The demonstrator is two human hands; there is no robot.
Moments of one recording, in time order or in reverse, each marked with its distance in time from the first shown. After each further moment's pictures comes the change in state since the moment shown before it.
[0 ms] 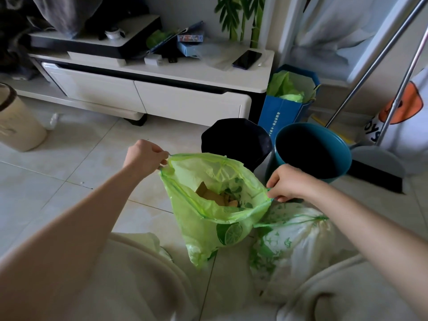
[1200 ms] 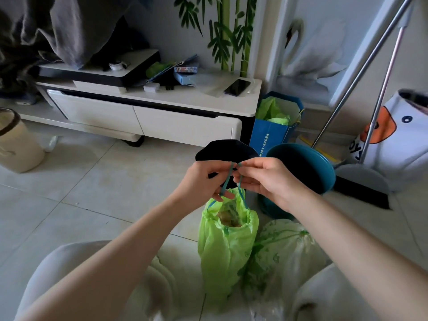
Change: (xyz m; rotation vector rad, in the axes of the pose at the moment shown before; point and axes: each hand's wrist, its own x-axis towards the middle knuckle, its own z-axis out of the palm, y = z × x) left_hand -0.107 0.094 0.046 -0.354 -0.431 0.397; right_hand -0.056 -0.044 -0.023 0.974 -0.056 -0.379
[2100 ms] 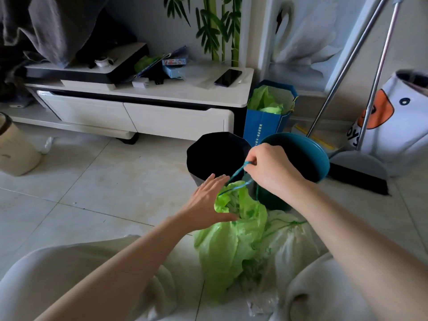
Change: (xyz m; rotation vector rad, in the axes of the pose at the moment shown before) left_hand 0.020 -0.092 0.049 0.633 -0.191 0.106; right_hand 0.001 -0.003 -0.033 -1.137 0.231 -0.285
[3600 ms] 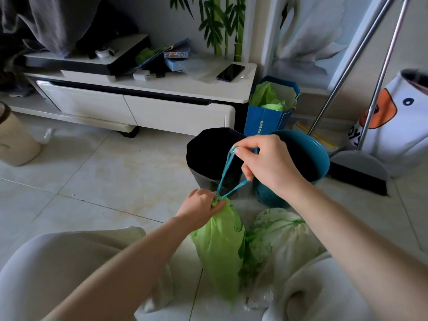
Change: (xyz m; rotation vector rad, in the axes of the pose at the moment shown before) left_hand 0.001 -0.018 0.026 0.191 0.062 -0.096; right_hand -0.016 -0.018 -0.010 0.611 0.066 -0.012
